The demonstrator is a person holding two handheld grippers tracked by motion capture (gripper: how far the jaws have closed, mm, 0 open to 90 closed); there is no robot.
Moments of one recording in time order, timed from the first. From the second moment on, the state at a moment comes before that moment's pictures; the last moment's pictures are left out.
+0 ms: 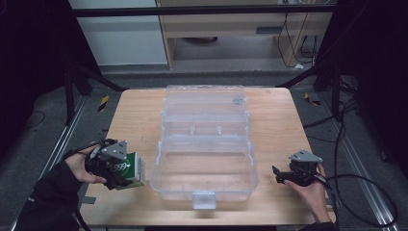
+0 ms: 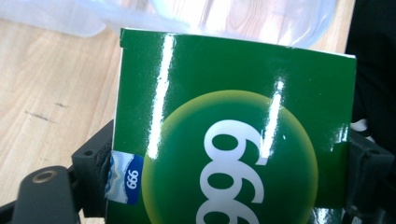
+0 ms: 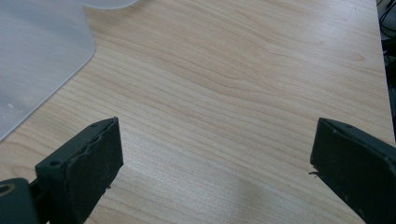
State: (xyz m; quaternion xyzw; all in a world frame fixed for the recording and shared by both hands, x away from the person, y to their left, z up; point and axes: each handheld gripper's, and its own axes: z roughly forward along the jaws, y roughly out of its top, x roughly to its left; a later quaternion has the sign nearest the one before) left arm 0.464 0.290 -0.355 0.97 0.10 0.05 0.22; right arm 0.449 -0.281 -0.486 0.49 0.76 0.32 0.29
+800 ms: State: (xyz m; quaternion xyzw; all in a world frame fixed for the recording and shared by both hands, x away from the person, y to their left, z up) left arm 0.458 0.256 -0.299 0.97 0.09 0.06 0.21; right arm 0.449 -0.282 -0.485 0.49 0.76 0.33 0.29
